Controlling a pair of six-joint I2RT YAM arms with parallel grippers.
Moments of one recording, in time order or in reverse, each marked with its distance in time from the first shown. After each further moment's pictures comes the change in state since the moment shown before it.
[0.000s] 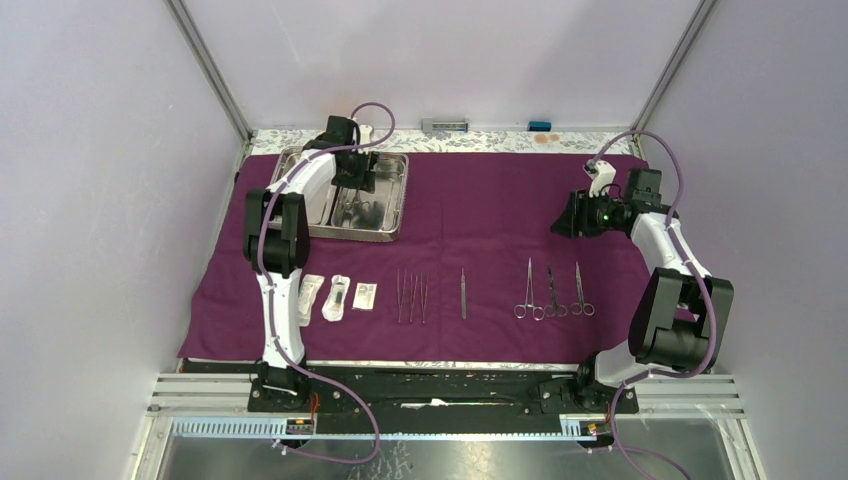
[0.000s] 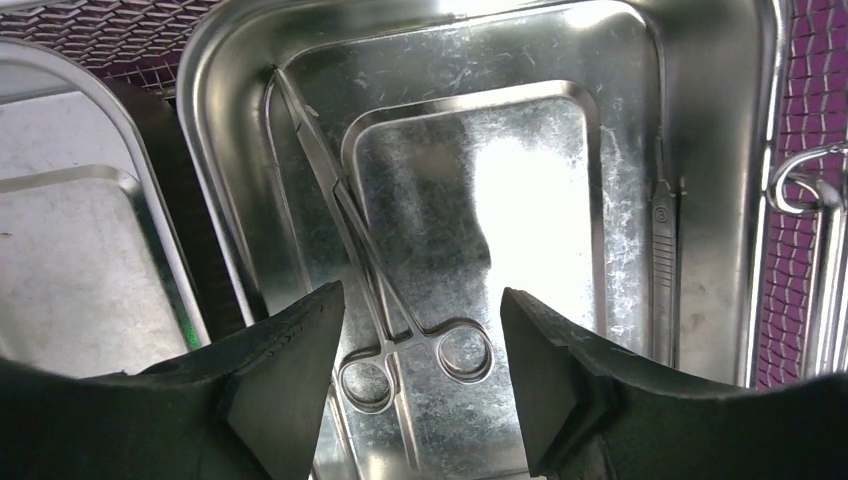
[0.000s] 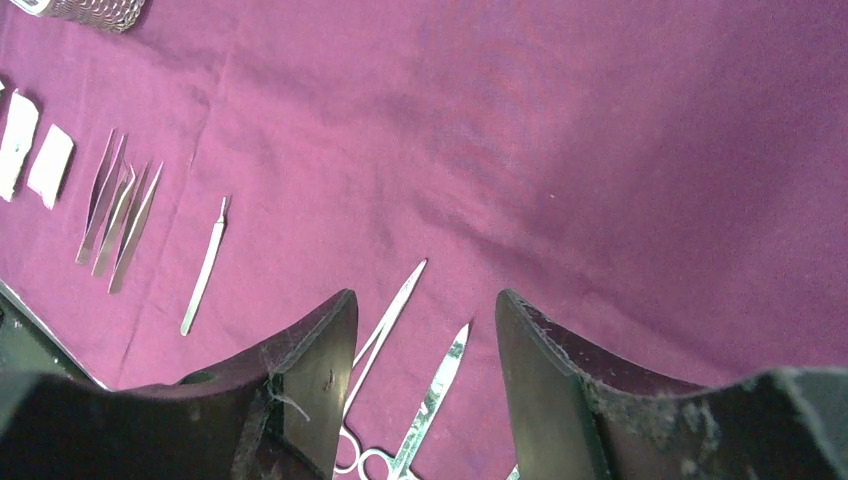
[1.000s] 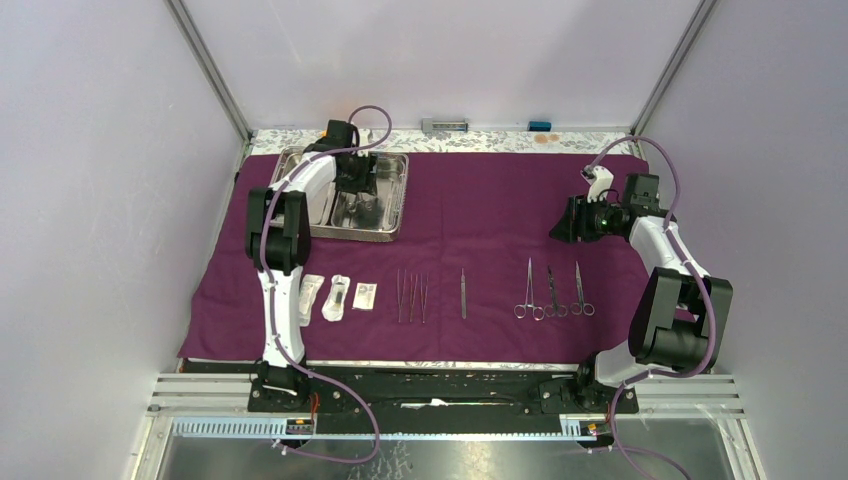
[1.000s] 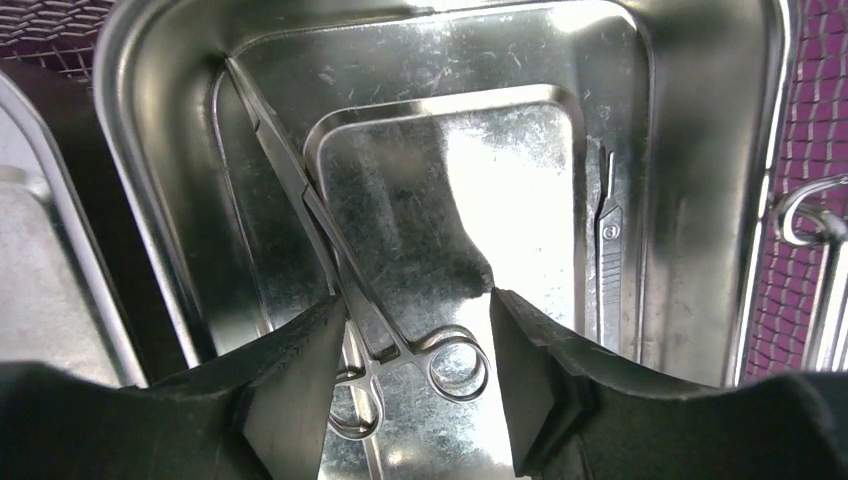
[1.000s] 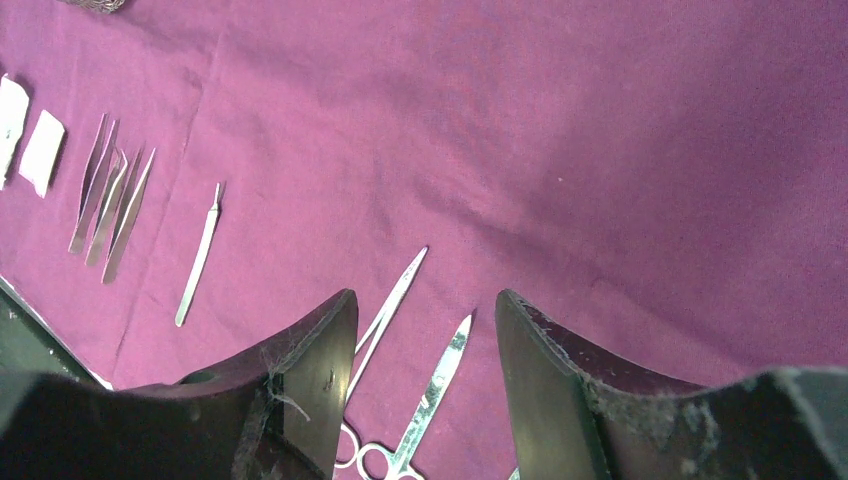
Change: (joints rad) left arm 0.006 0.037 -0.006 0.020 0.054 -0.071; right arm 0.000 -0.002 -0.039 0.012 0.000 -0.010
